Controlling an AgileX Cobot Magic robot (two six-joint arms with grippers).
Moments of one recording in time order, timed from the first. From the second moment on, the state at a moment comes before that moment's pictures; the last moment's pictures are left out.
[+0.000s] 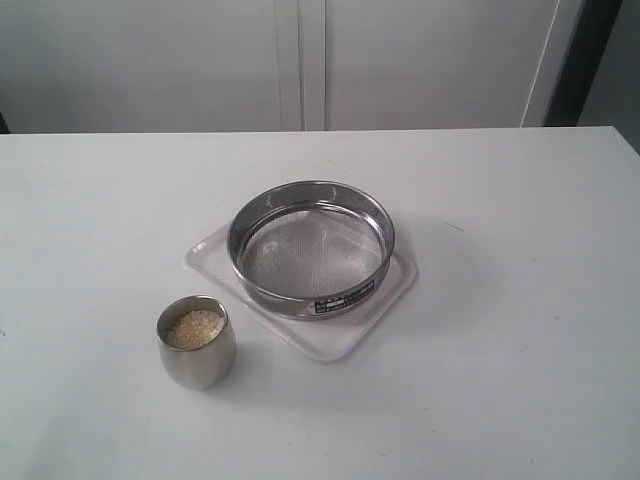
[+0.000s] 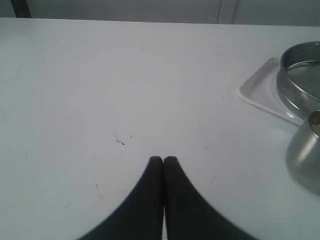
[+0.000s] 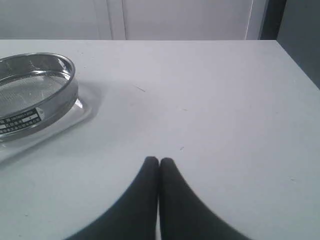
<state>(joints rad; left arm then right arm) -0.01 0.00 0.02 -0.20 0.34 0.12 0.10 0.01 0.00 0.00 0.34 0.07</state>
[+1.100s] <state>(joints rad) -0.01 0.07 -0.09 -0.24 -0.15 0.20 0.10 0.01 0.00 0.00 0.34 0.07</state>
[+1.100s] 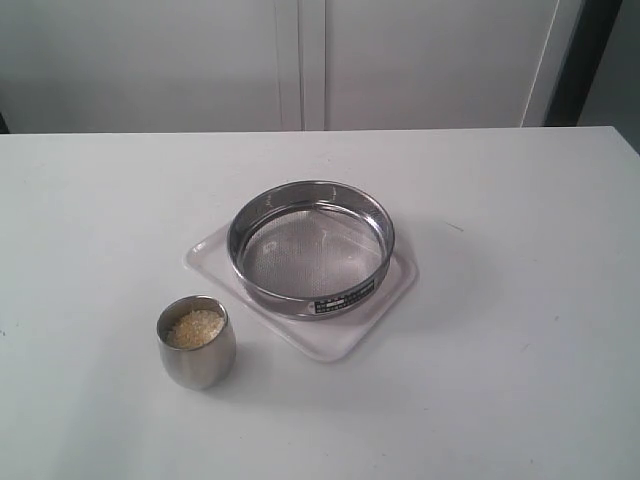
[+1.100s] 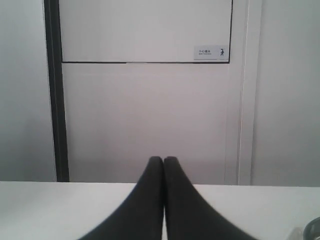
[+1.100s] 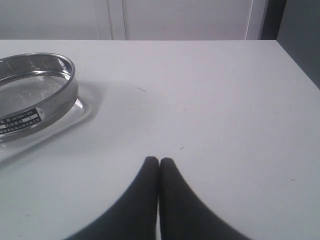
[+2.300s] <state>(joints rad) -0.01 0.73 -0.21 0.67 -0.69 -0.57 0.10 0.01 0.00 0.00 0.34 0.07</state>
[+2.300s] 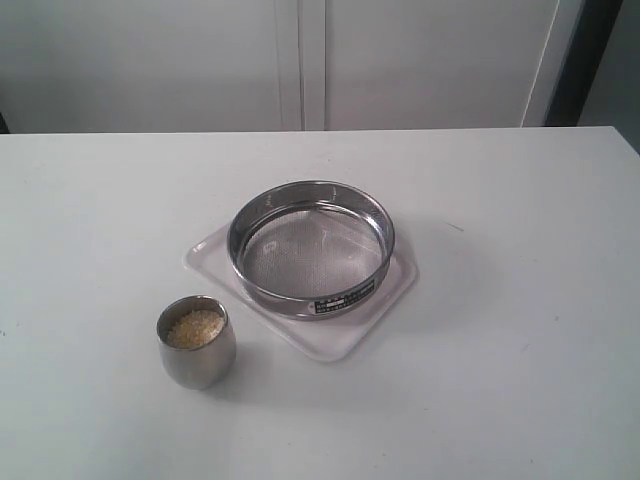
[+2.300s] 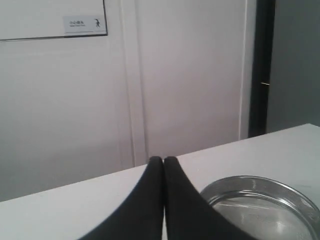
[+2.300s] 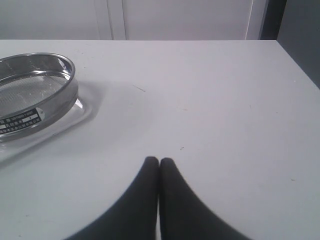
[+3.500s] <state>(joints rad) -0.19 1.22 -0.26 0.85 -1.01 -0.44 0.10 0.01 0.00 0.00 0.34 0.07</state>
